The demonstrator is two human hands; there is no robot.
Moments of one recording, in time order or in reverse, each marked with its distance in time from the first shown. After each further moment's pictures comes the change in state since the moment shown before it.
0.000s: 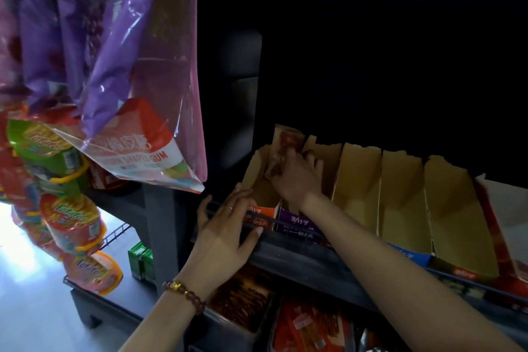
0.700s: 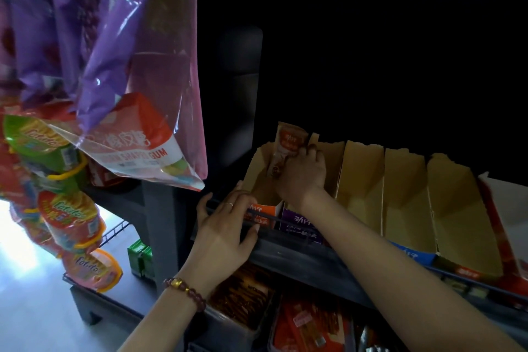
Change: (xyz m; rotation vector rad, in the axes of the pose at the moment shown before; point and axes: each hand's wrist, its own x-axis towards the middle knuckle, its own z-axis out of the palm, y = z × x) left_hand 0.003 0.000 -0.001 0.023 0.005 0.006; right_hand 0.000 -0.007 -0.006 -0.566 -0.101 0.007
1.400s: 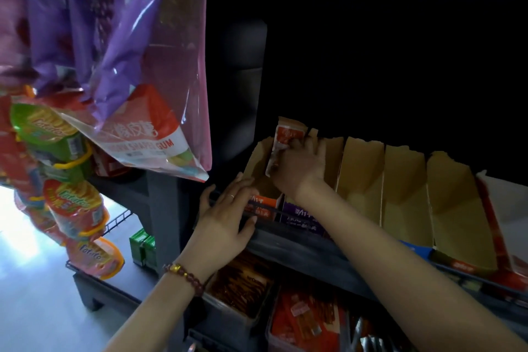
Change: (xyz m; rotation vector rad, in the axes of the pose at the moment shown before) left_hand 0.002 -0.003 -0.005 -0.026 -0.035 0.004; right_hand -0.009 -0.002 -0.017 0.067 -0.008 -0.073
